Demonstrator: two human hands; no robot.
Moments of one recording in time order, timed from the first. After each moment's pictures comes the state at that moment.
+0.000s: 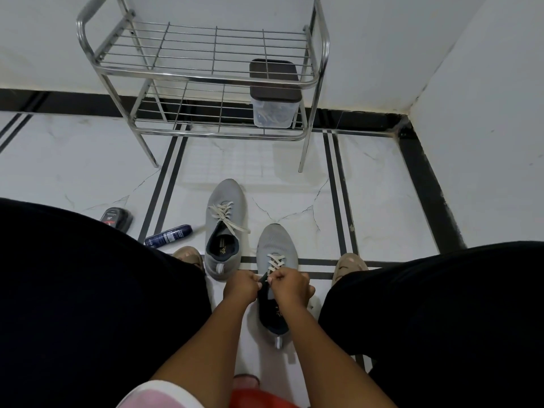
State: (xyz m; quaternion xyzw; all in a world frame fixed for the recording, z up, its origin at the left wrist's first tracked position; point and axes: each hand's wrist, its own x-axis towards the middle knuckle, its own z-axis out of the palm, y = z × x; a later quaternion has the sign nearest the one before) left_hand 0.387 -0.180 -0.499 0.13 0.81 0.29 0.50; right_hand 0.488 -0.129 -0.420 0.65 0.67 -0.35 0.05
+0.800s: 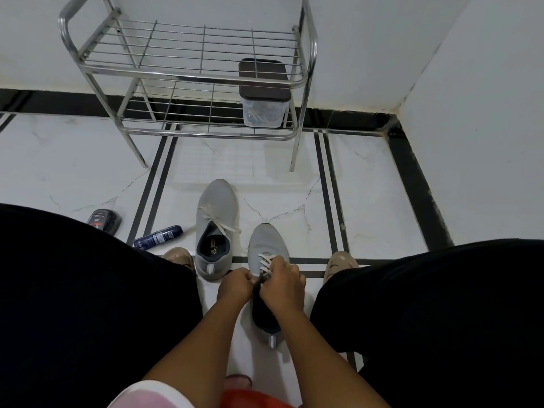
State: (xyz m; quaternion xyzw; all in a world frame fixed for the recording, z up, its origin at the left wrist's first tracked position) left_hand 0.401 -0.174 -0.463 0.19 0.83 0.24 0.46; right_hand 0.501 -0.127 -0.418 0.55 0.80 -0.25 0.03
